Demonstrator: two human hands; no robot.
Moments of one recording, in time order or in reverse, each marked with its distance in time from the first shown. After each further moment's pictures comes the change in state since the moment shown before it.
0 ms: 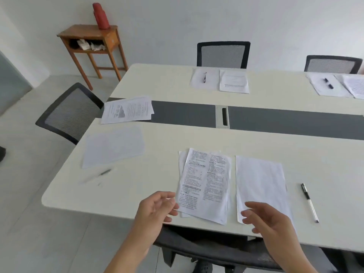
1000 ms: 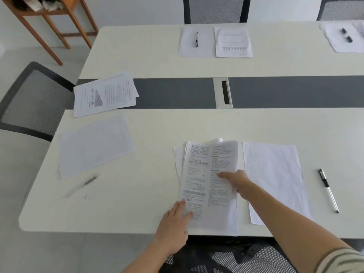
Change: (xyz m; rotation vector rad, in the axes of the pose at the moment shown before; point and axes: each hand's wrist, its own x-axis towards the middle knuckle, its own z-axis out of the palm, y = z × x) left_hand 0.141 -0.151 0.030 1.318 -0.624 0.127; right_hand 0.227 0.067 0.089 0.053 -0.088 0.682
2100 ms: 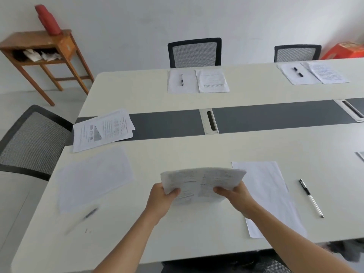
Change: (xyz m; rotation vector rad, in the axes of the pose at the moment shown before) left_hand -0.004 -0.014 -0.156 -1.109 0.481 -0.014; right_hand -0.093 -0.013 0.001 0.056 -0.041 -0.588
